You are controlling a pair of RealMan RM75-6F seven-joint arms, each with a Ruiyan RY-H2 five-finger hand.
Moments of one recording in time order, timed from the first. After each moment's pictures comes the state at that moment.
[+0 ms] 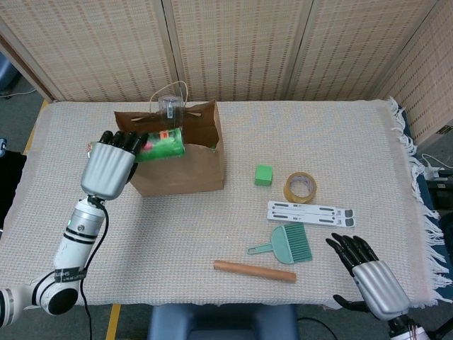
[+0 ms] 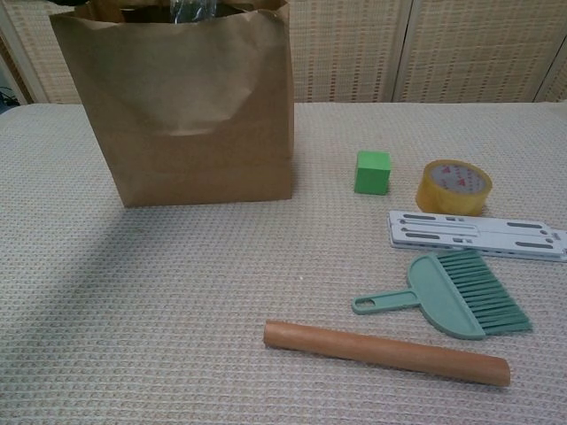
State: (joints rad) left arm -0.77 -1.19 -0.31 -1.82 1.16 1.30 0.88; right arm 0.04 -0.86 -0.14 -2.17 -1.73 1.32 -0.19
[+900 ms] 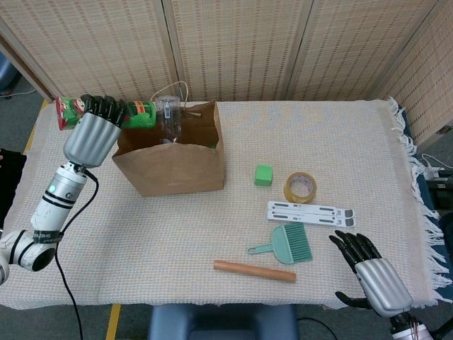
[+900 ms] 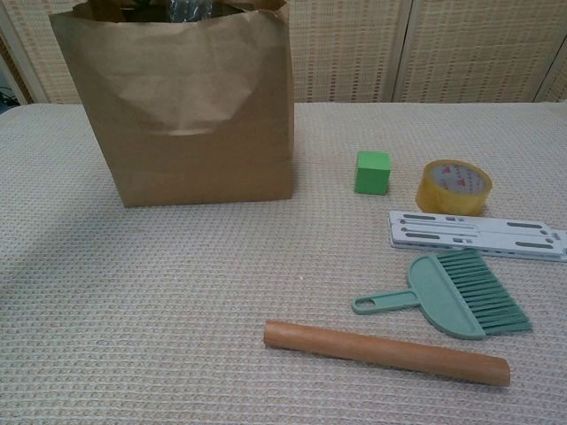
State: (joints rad) left arm -0.87 -1.14 -0.20 -1.38 1.35 1.20 1.02; right arm 0.05 -0.86 -0.13 -2.17 -1.71 1.32 -0.19
